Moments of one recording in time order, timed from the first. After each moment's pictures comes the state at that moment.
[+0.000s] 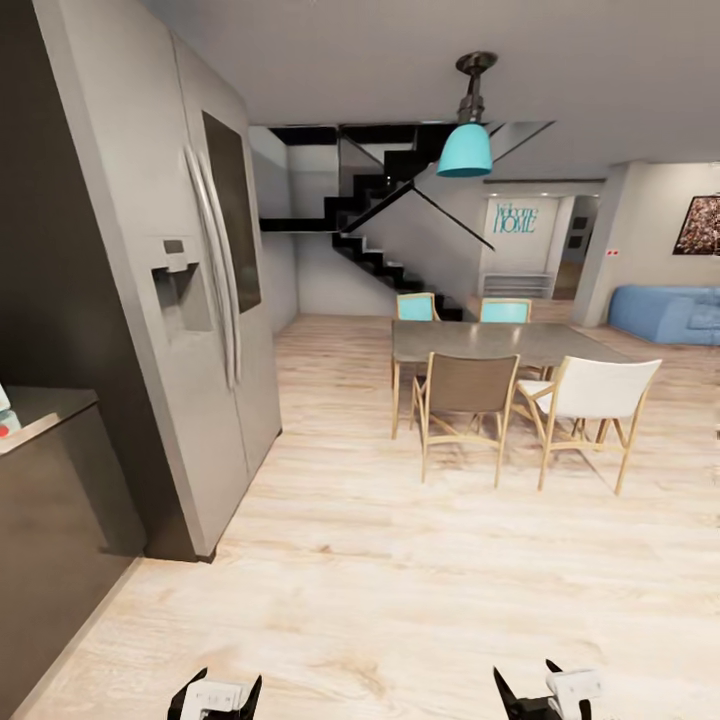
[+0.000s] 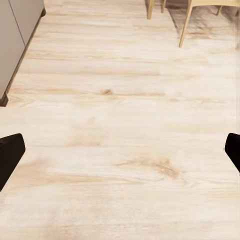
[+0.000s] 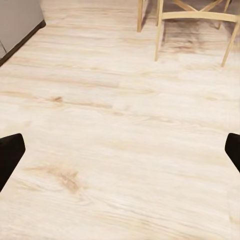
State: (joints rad) left arm 0.11 0.01 0.01 -1.13 0.00 -0.12 -0.14; right arm 0.04 -0.07 -0.19 -0.97 0.02 -0.25 0.32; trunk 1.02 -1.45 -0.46
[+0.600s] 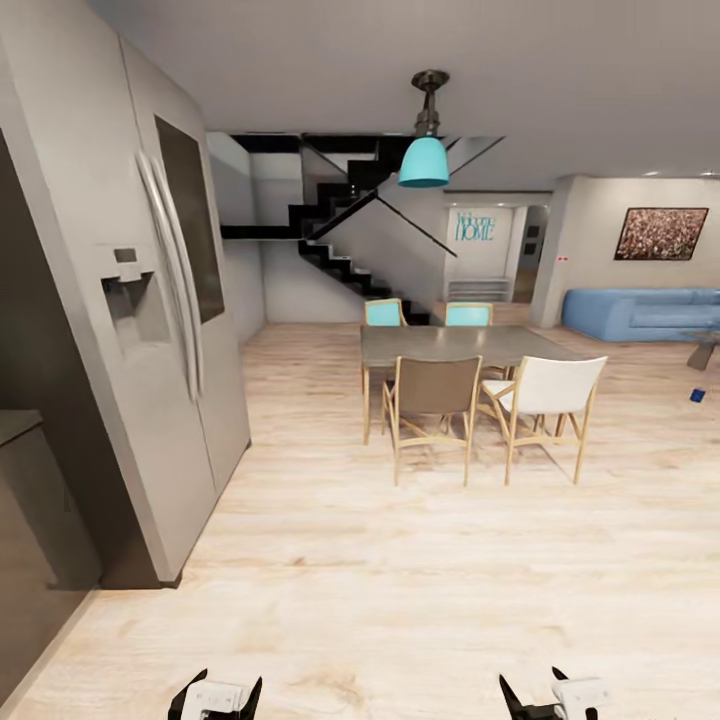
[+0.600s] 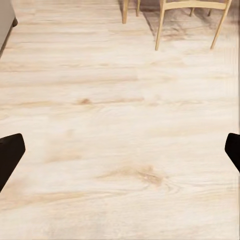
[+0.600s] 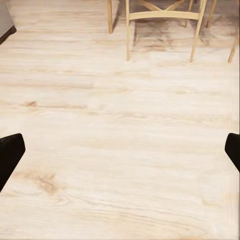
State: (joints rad) left arm 0.11 0.01 0.01 -1.12 0.00 -0.12 -0.14; right arm 0.04 -0.08 -0.20 -0.94 0.01 -0.27 0.32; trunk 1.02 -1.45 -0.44
